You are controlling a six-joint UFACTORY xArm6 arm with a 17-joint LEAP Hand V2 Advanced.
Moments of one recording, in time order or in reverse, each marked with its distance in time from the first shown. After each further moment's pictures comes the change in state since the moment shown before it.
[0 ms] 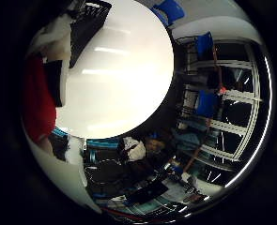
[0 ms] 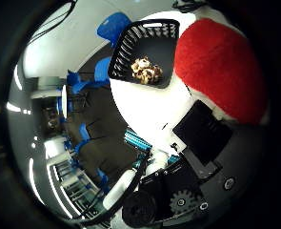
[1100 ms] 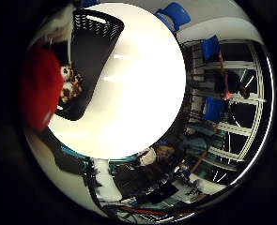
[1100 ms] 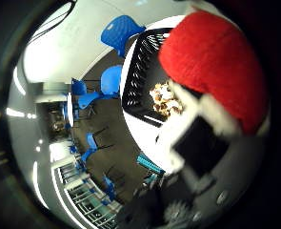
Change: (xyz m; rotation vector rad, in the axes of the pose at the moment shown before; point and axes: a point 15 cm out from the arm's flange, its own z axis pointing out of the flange) arm -0.063 -0.117 0.050 -0.028 -0.096 0.027
